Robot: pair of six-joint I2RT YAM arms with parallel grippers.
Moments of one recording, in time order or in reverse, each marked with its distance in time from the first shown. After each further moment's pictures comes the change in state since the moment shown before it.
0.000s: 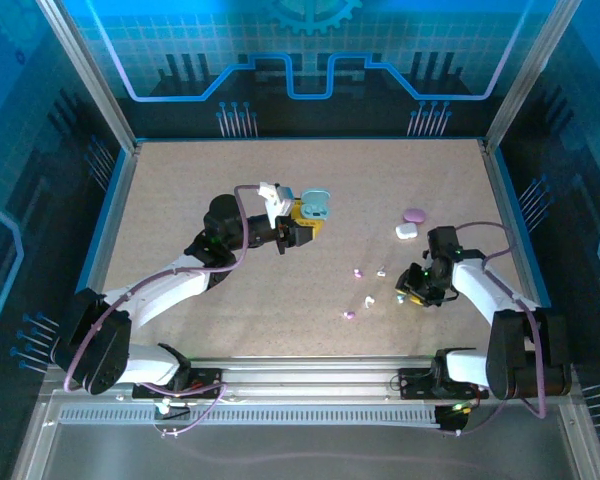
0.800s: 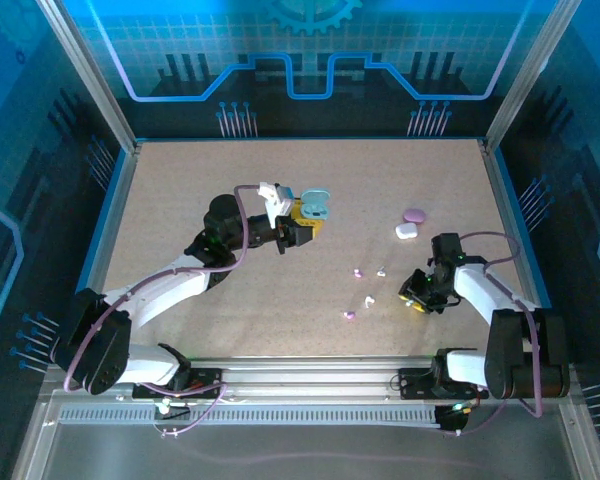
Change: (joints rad) left arm 0.000 0.000 0.000 0.000 -0.003 0.000; right arm -0.046 -0.010 -0.068 0.028 -0.027 0.034
